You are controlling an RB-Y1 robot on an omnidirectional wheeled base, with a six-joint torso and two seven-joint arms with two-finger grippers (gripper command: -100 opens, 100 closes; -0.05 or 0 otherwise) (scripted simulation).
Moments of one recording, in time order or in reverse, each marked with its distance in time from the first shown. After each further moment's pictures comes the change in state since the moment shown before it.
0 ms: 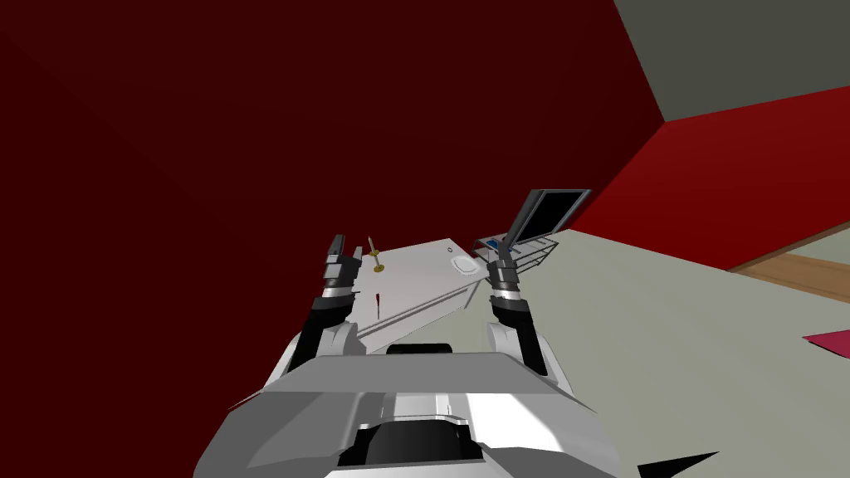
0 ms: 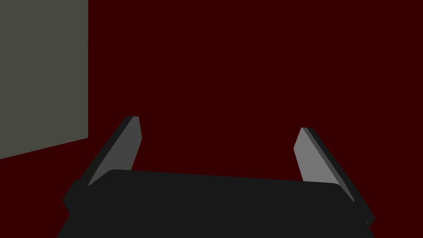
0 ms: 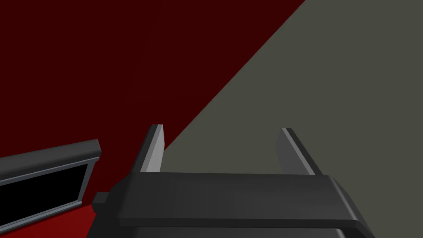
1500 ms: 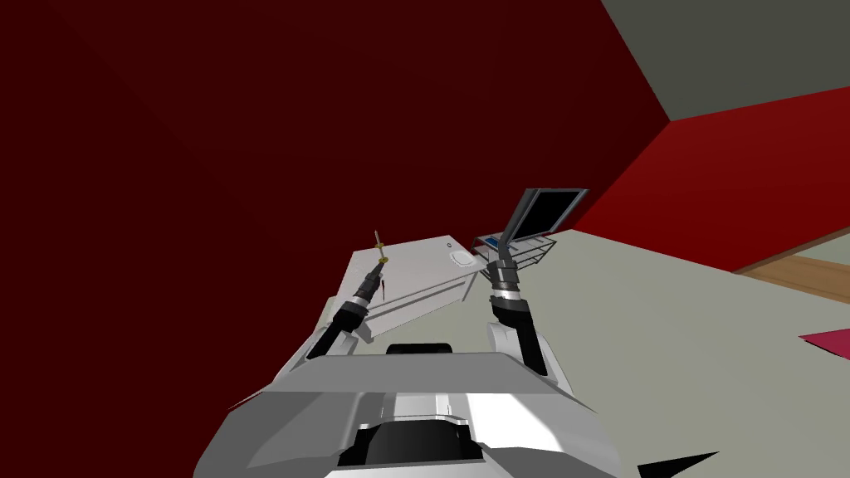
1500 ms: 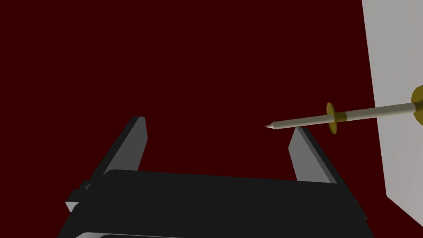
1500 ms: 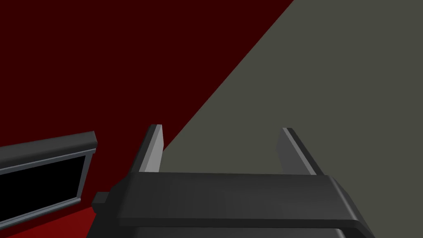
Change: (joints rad) left arm -0.054 0.316 -0.146 0.268 0.059 0.216 -0.138; right arm 0.000 0.000 0.000 0.000 0.000 0.000 0.000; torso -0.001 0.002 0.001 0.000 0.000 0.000
